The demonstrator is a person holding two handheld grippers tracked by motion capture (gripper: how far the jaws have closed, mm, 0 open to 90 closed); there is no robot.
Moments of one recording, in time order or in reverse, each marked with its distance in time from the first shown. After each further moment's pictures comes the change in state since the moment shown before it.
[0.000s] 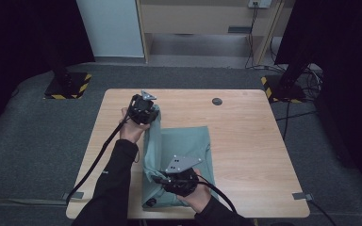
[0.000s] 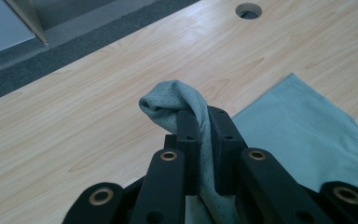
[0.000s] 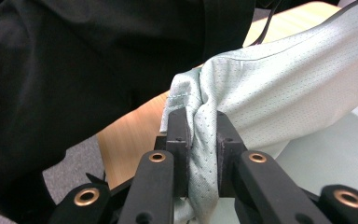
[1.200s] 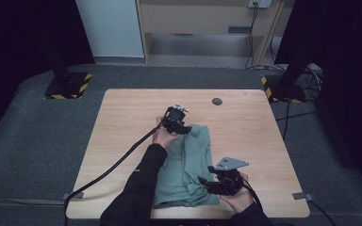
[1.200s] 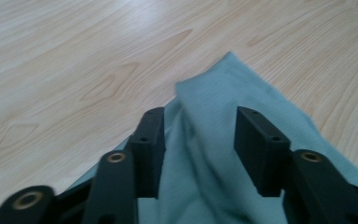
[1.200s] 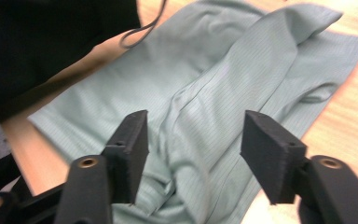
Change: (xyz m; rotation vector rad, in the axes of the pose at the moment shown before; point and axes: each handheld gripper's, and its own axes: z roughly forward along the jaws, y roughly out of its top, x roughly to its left) left arm -0.049 -0.013 0.100 0.078 -0.229 -0.027; right arm -0.067 -0.079 -0.072 0.116 -0.275 0.171
